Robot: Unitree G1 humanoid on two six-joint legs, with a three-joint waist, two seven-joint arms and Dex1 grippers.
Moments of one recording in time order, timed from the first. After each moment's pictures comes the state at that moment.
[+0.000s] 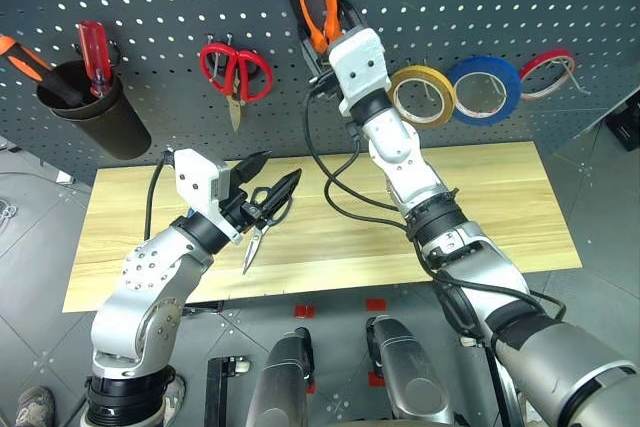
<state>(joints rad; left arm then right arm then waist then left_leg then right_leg) -0.13 0.44 0.15 -0.50 -0.55 0.45 -0.46 -1.07 0.03 0.11 0.66 -0.12 -0.38 0.07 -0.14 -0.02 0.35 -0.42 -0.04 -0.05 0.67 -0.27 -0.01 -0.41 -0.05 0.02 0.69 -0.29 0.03</state>
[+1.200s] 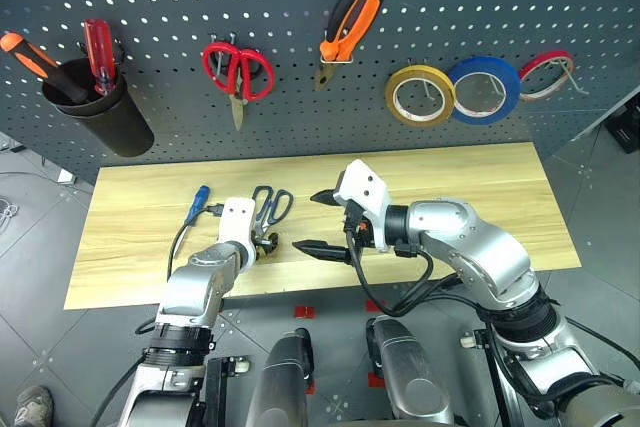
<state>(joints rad) -0.34 0.34 0.02 0.06 -0.21 0.87 -0.12 -0.61 -0.32 0.37 -0.39 0.32 0.84 0.72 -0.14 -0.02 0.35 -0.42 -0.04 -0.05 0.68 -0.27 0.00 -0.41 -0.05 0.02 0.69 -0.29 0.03</state>
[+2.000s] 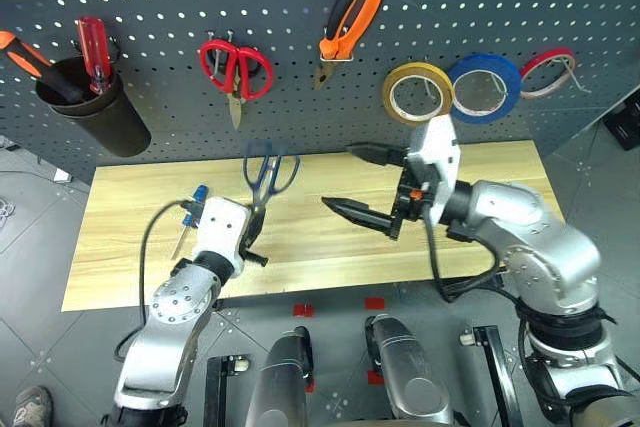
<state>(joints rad) 0.02 0.41 0.03 -0.54 -0.08 0.41 -0.24 -0.53 -0.42 0.08 -0.55 0.55 0.74 0.73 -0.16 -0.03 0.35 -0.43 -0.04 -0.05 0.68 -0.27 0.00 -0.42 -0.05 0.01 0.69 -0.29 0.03</state>
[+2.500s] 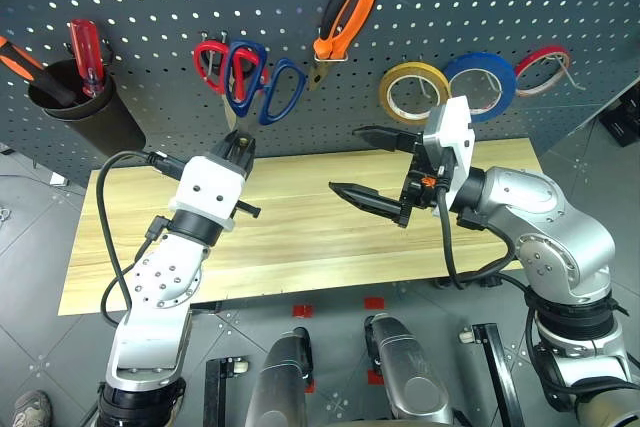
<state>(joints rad) -0.10 0.42 0.05 -0.58 0.10 0.22 -0.20 -0.58 -0.44 0.07 -0.51 0.56 0.70 0.72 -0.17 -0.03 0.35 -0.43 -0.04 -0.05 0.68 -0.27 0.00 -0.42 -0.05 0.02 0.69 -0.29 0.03</state>
